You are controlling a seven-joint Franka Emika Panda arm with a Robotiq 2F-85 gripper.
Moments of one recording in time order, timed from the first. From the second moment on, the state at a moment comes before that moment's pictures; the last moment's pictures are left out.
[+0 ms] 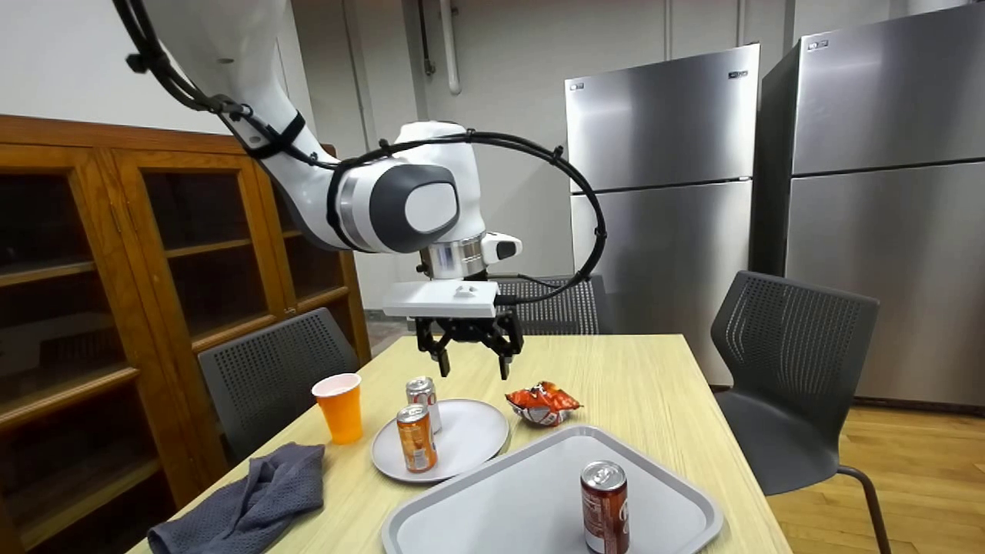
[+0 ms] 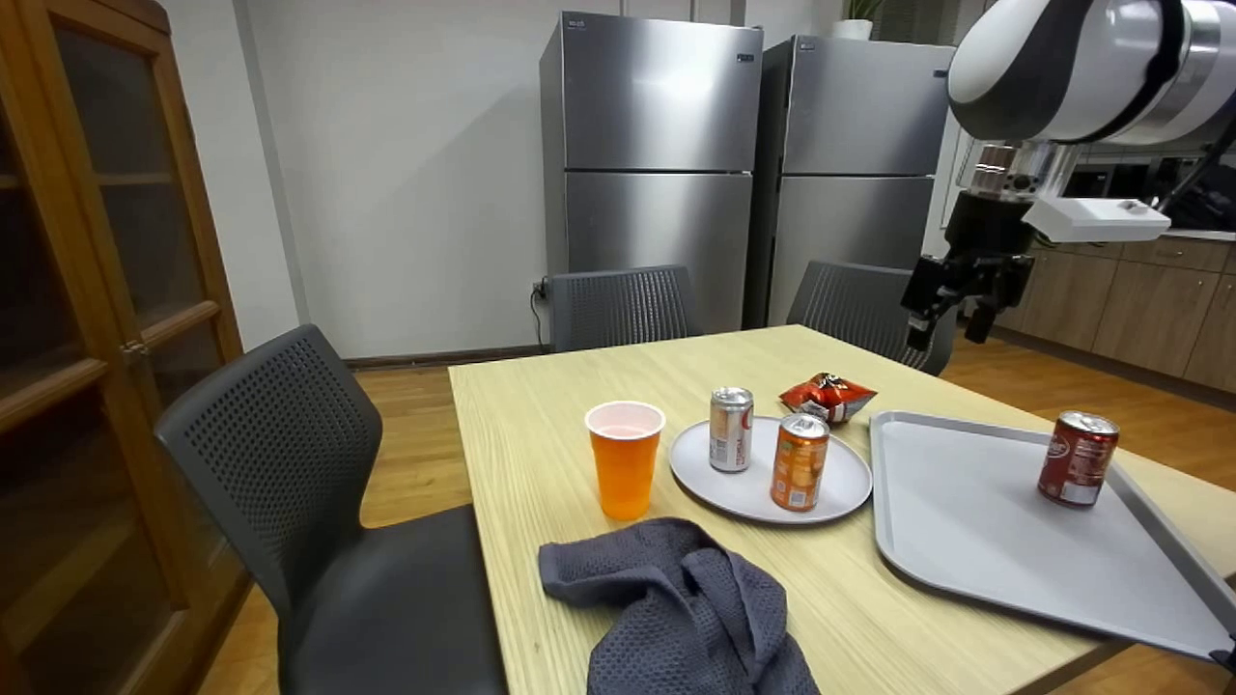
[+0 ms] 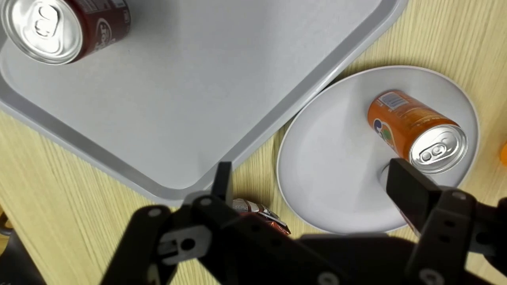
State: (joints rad) arm -0.11 0.01 -0.14 -2.48 0.09 2.64 -0.42
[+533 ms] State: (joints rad) arm -0.11 0.01 -0.14 -2.48 0.09 2.64 -0.42
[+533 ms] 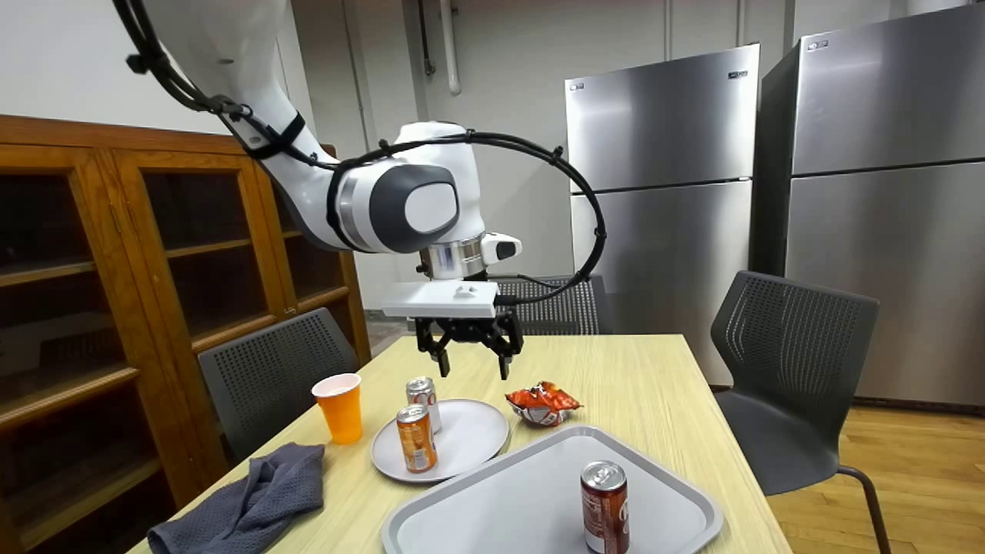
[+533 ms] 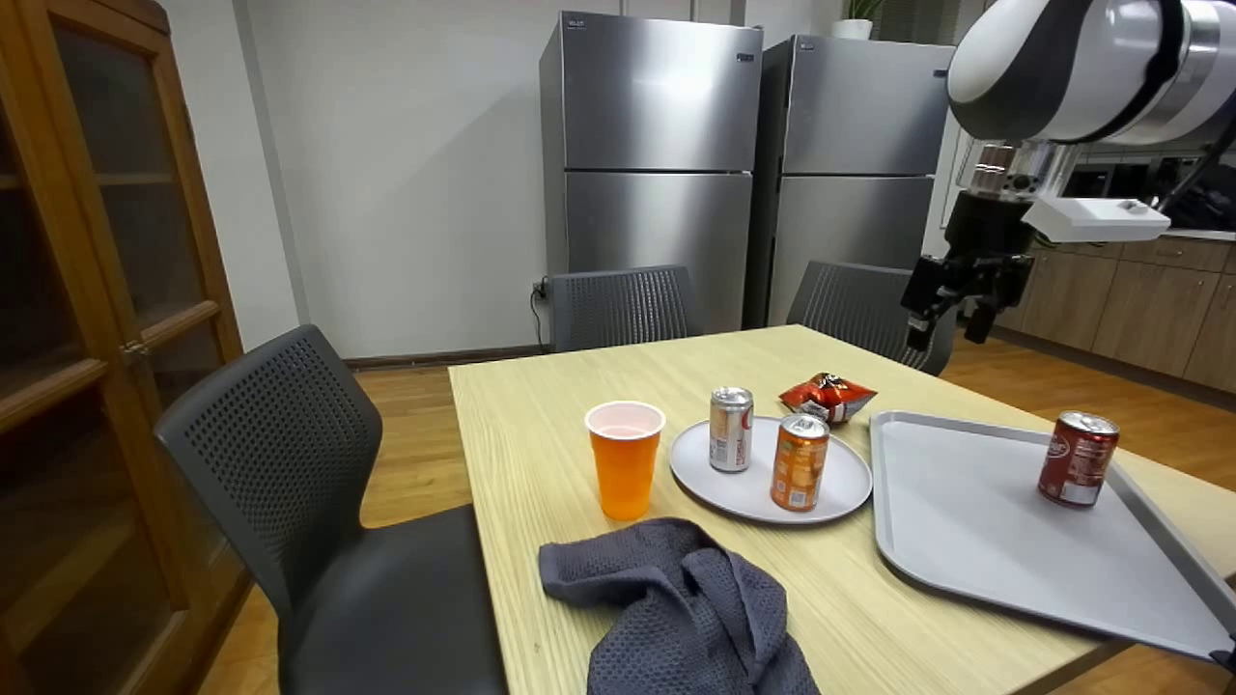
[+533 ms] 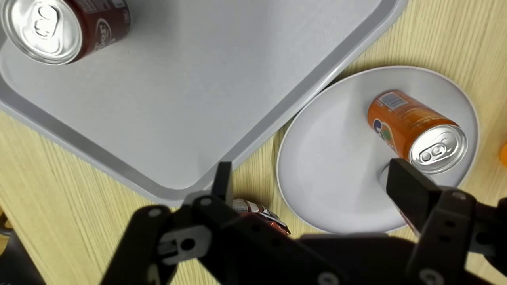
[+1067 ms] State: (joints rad) arm -0.15 0.01 -0.18 -2.48 0.09 2.64 -0.42
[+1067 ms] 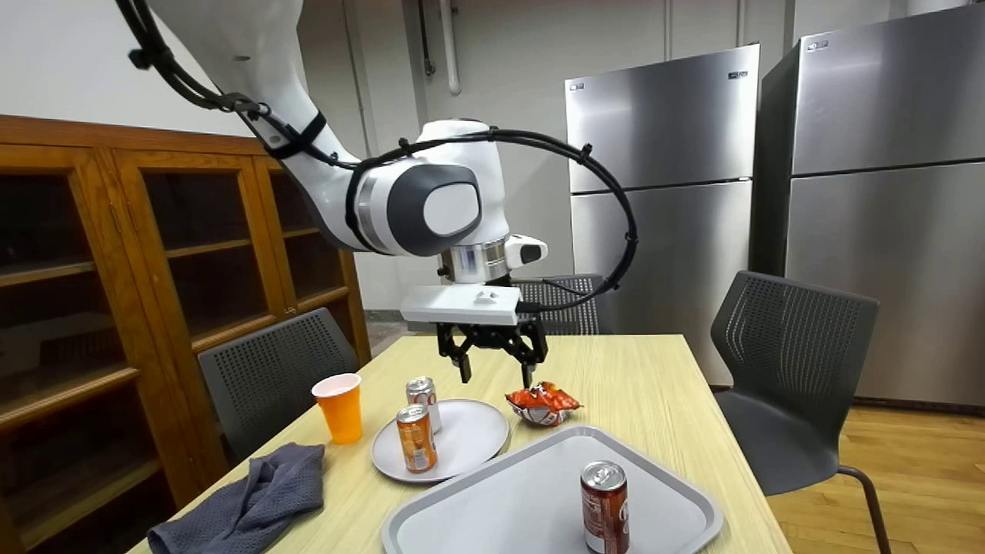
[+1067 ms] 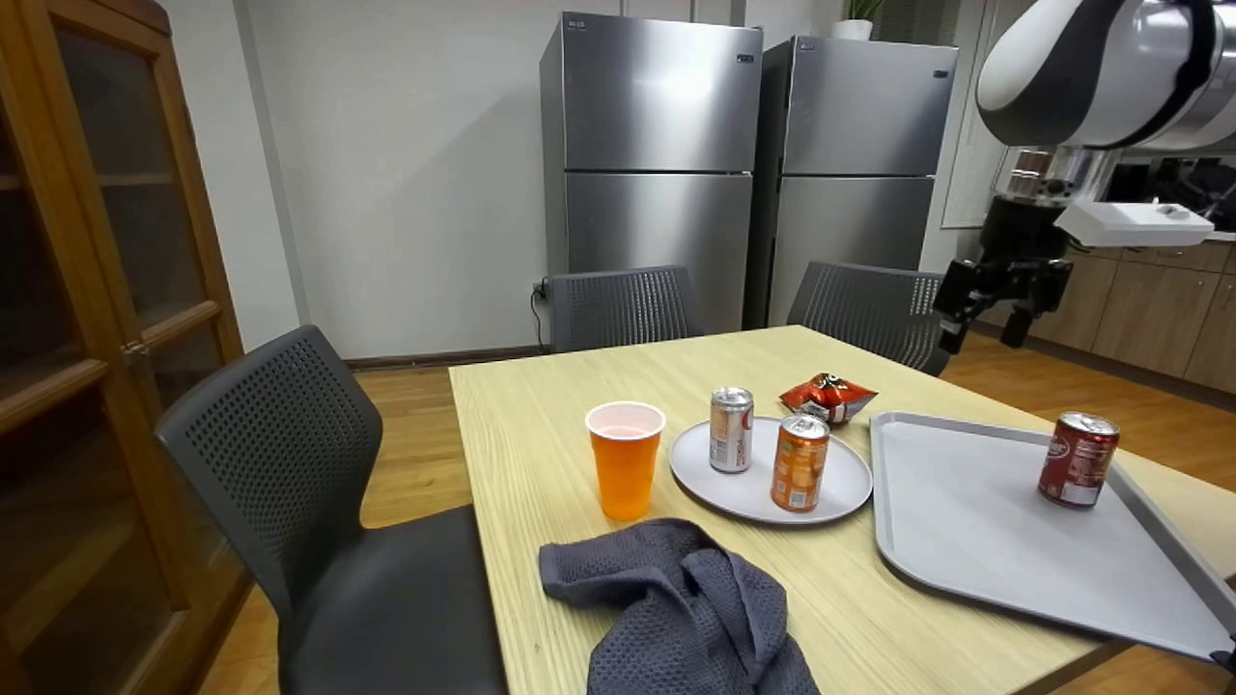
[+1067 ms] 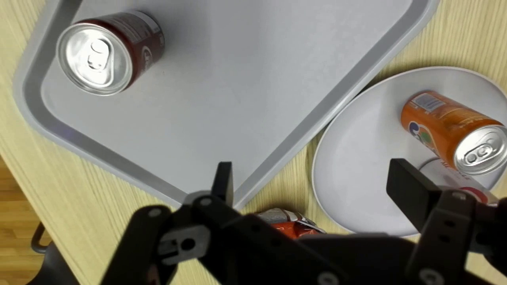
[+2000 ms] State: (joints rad) arm -0.25 0.13 -0.26 -2.41 0.07 2.64 -0.41
